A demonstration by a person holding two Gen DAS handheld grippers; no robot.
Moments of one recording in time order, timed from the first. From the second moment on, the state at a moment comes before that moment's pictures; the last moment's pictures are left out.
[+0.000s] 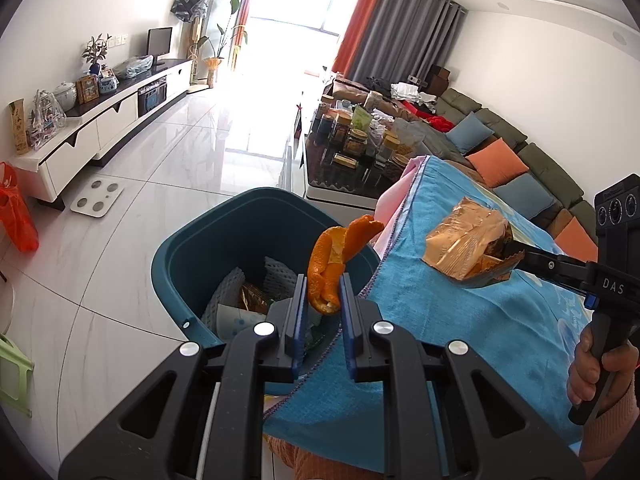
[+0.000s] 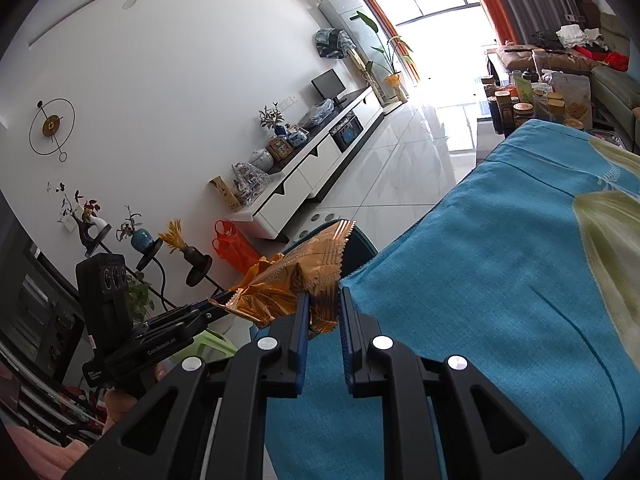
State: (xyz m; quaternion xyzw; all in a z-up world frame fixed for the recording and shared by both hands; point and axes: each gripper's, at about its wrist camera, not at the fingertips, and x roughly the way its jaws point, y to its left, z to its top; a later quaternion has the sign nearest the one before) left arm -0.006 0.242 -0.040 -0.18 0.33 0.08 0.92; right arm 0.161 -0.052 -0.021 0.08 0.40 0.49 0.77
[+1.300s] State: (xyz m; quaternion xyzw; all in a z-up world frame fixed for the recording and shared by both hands) left arm 0.011 0.260 -0.054 -0.19 0.35 0.10 0.91; right arm 0.167 -0.016 -0.029 0.05 0.42 0.49 0.76
